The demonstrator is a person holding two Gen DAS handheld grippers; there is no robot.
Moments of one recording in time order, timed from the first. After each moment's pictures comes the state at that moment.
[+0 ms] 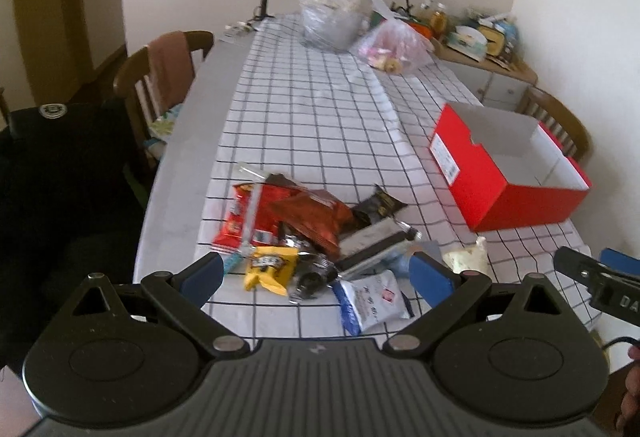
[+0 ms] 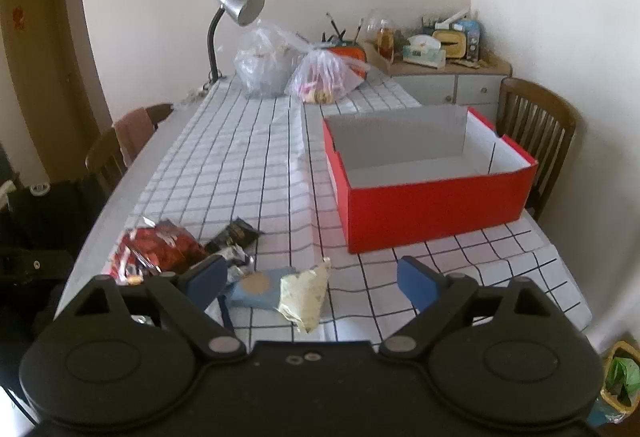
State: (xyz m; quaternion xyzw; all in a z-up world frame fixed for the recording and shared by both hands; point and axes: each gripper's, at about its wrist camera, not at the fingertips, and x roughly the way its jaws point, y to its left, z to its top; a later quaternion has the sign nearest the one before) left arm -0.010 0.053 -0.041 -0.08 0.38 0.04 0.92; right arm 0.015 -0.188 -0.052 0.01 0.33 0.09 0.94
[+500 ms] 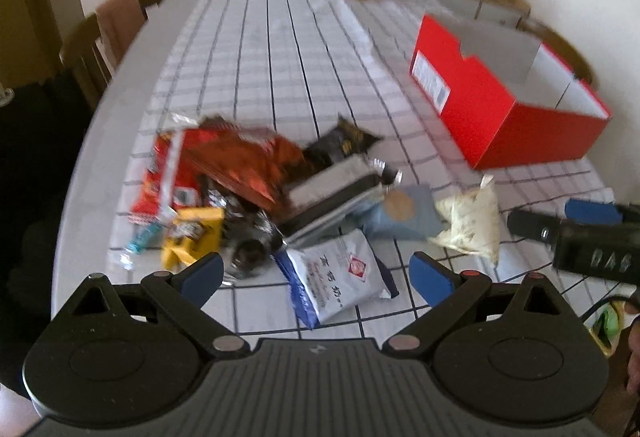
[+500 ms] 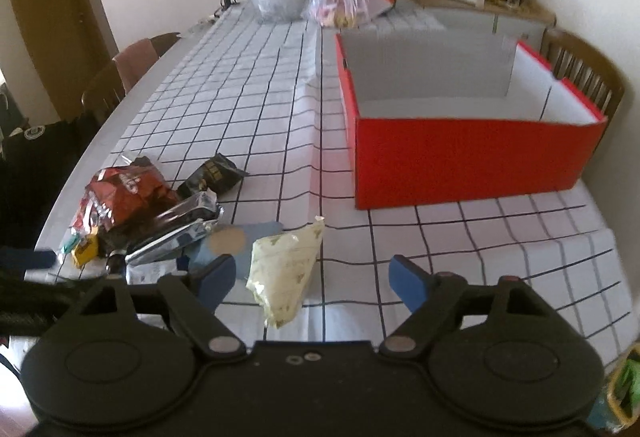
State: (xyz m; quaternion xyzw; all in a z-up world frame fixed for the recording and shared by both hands) left arm 0.055 0.001 -0.122 -0.05 0.46 0.02 0.89; right arm 0.095 -0.194 -0.114 0.00 0.43 0.14 0.89
